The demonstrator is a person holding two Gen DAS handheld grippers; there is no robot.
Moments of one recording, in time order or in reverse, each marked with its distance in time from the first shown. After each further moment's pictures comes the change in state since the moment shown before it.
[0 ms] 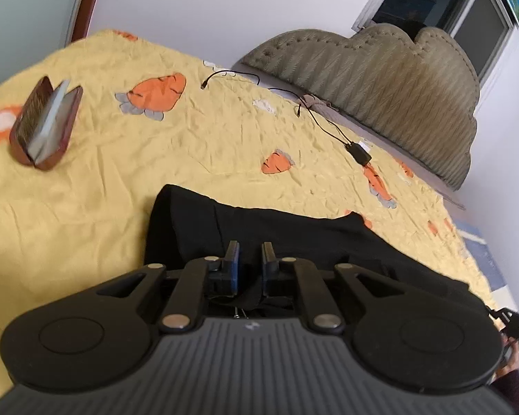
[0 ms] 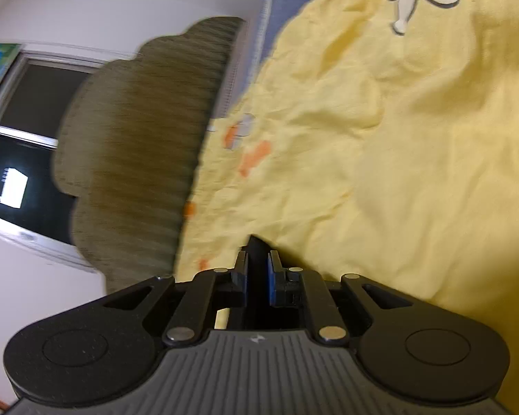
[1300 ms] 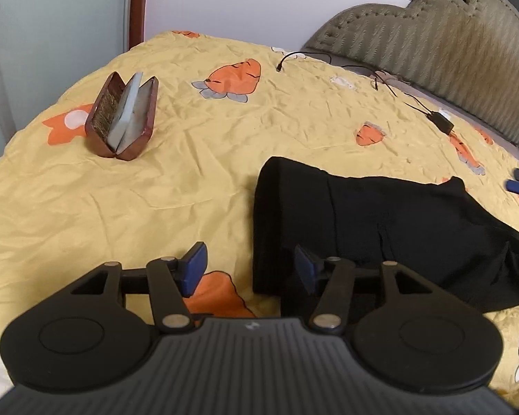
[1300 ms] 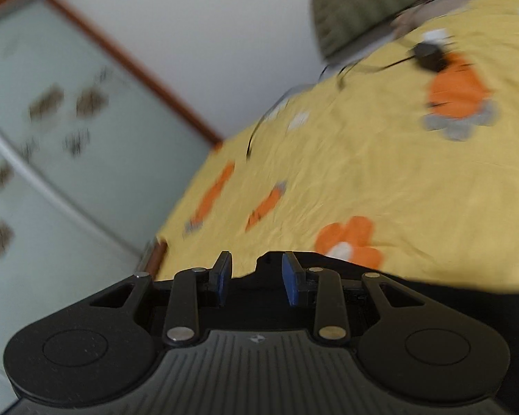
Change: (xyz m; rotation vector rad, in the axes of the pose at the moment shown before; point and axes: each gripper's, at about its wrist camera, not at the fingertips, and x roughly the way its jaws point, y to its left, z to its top) left arm 0.021 0.035 -0.023 0.086 0.023 0.302; right arm 0.157 0.263 -0.318 -0.907 1.003 0.452
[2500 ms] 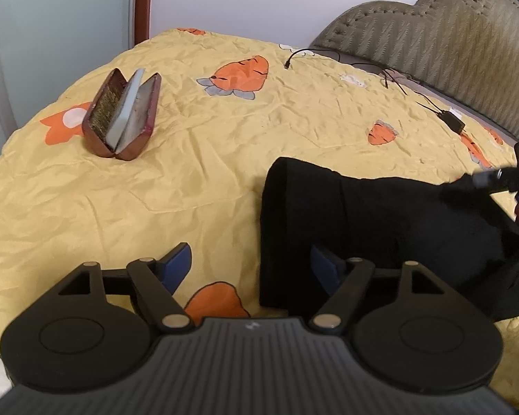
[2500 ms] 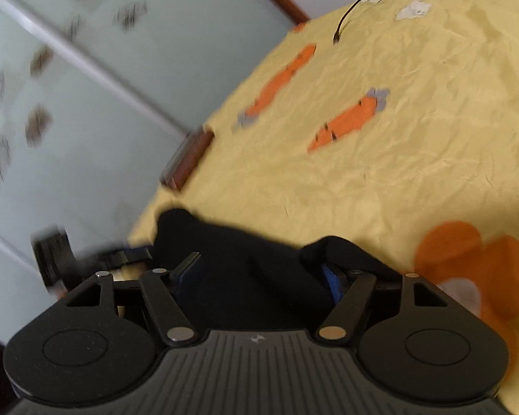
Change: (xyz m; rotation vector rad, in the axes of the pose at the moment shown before) left arm 0.015 0.000 0.003 -0.005 0.000 0.031; right arm 0.137 -0.003 0.015 -0.133 0.384 0.298
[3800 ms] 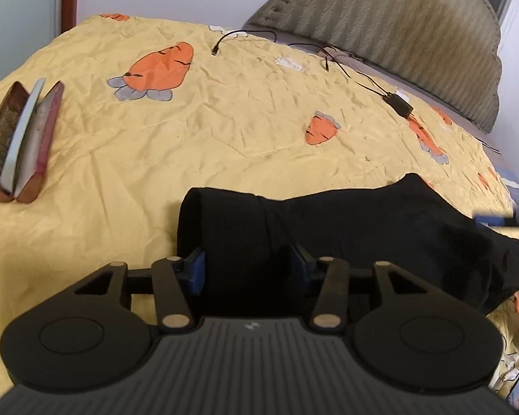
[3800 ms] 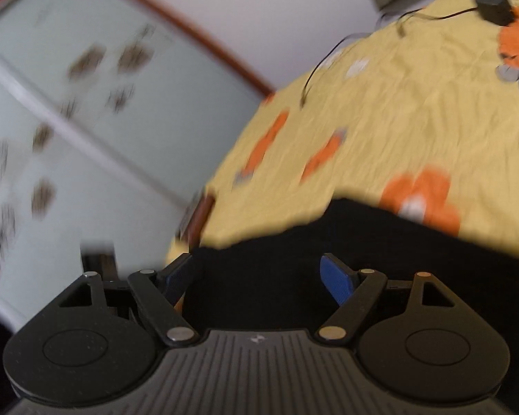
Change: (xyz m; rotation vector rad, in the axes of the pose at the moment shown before) left arm 0.048 -0.029 0.049 0.072 0.100 -0.236; right arm -0.074 0.065 -0.084 0.079 -0.233 -0.119
